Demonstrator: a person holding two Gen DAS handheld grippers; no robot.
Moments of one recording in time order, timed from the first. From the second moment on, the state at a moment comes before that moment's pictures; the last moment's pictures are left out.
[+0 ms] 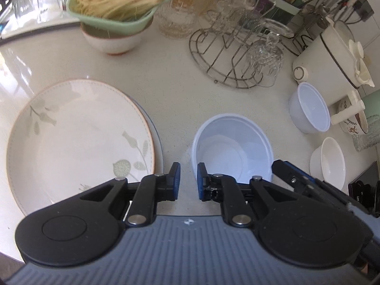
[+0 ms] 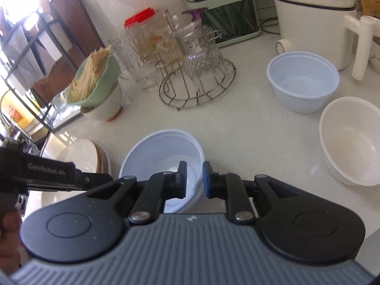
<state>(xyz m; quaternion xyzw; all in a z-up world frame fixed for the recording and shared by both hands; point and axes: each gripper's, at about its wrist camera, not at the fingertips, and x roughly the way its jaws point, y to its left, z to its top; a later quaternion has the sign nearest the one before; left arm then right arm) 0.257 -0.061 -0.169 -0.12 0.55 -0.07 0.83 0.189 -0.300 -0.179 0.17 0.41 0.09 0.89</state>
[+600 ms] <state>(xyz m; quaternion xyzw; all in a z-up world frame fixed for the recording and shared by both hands) 0.230 -0.088 -0.082 -0.08 0.46 -0.11 0.88 0.164 -0.326 -0.107 0.16 0.32 0.09 0.93</state>
